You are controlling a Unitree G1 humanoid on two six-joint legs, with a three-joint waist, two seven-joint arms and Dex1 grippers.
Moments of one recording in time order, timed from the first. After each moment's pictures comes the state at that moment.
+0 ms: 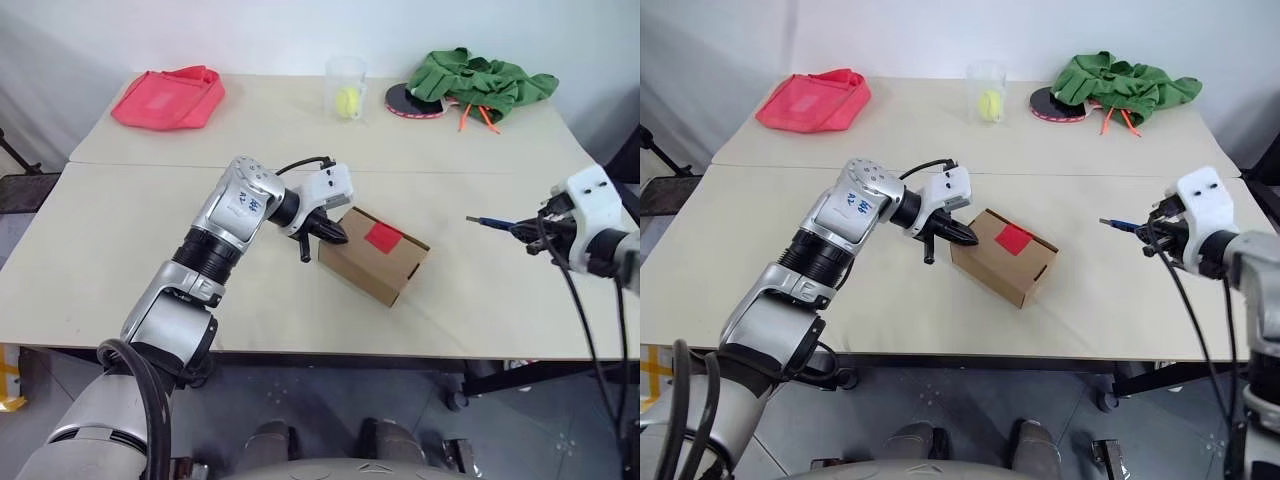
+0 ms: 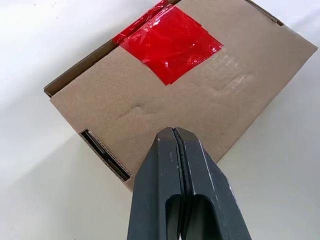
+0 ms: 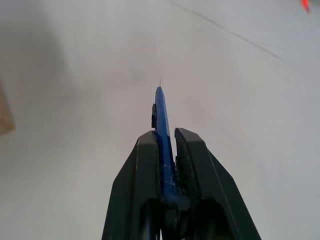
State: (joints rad) left arm -1.16 0.33 -0.38 0.53 0.08 0.59 -1.20; right arm -0.42 -0.77 -0.36 -0.19 0.17 0.90 0.68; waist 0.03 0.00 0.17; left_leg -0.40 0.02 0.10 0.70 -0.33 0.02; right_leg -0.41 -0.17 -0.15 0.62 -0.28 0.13
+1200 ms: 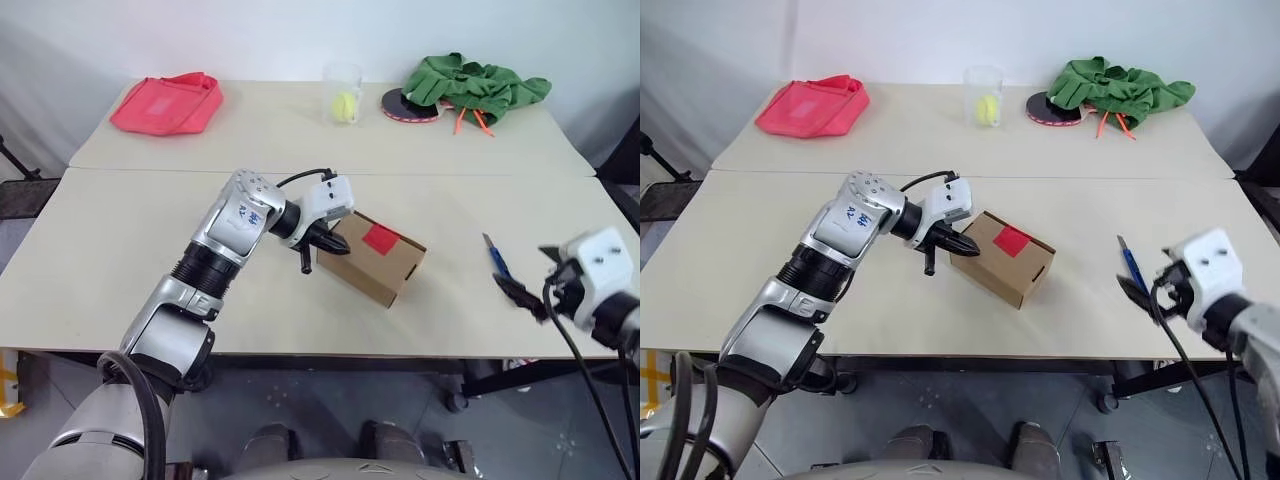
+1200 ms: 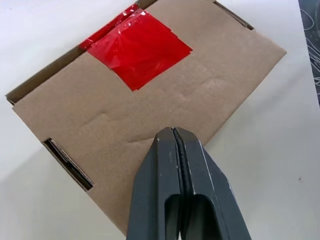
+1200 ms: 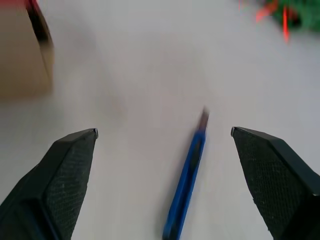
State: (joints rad) left arm -1.09 0.35 -0.37 0.40 0.07 0.64 -1.20; right arm -0.14 -0.87 -0.45 -0.47 0.40 0.79 0.66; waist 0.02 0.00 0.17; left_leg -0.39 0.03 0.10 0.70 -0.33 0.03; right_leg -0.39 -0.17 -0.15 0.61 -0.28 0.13
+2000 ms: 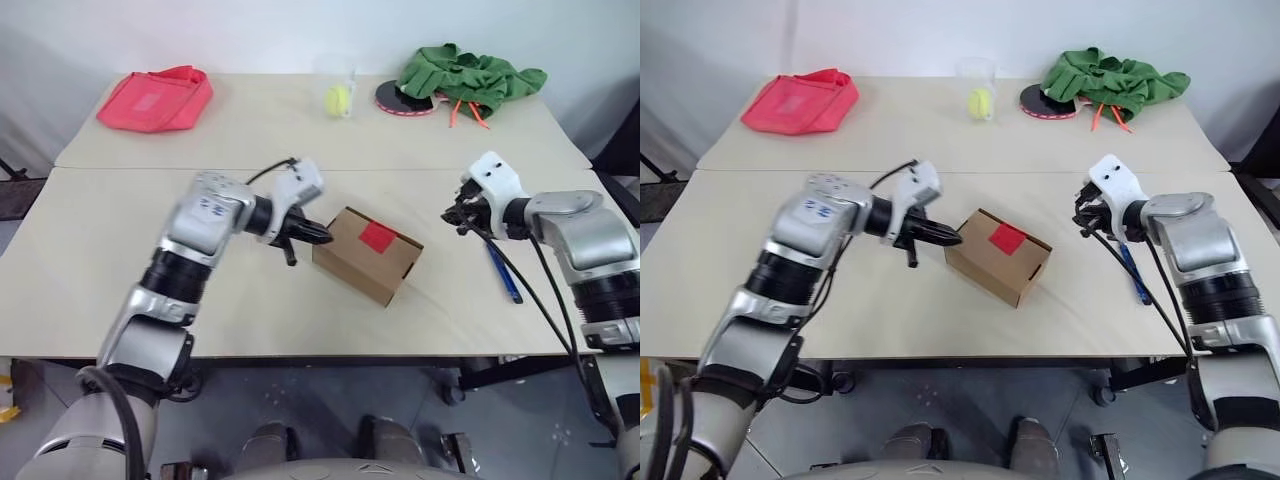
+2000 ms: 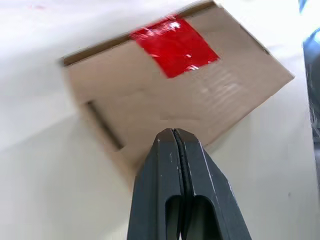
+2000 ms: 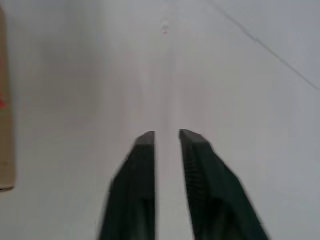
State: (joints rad) left arm -1.00 0.48 -0.22 0.20 -0.08 0.90 -1.14; right arm -0.88 -0.78 0.21 0.38 0.14 0.67 0.81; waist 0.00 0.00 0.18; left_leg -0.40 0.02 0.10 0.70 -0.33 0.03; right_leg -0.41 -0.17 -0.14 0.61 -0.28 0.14
